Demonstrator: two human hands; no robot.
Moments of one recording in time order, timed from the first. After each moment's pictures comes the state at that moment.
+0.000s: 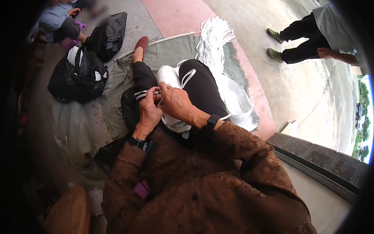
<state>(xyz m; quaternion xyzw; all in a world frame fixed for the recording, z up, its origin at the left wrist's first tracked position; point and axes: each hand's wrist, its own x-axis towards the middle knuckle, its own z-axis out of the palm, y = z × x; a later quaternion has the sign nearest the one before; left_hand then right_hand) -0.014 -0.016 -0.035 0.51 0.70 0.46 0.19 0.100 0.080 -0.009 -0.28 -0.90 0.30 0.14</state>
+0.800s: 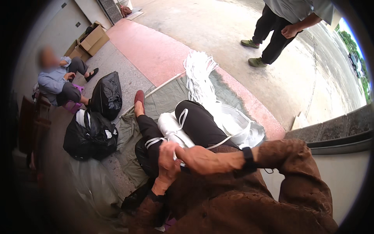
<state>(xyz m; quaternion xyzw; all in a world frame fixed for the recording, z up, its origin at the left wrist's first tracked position) 0.023 -0.033 0.012 0.71 0.56 0.42 0.05 0.191 0.047 0.070 -0.19 -0.86 0.46 0.08</state>
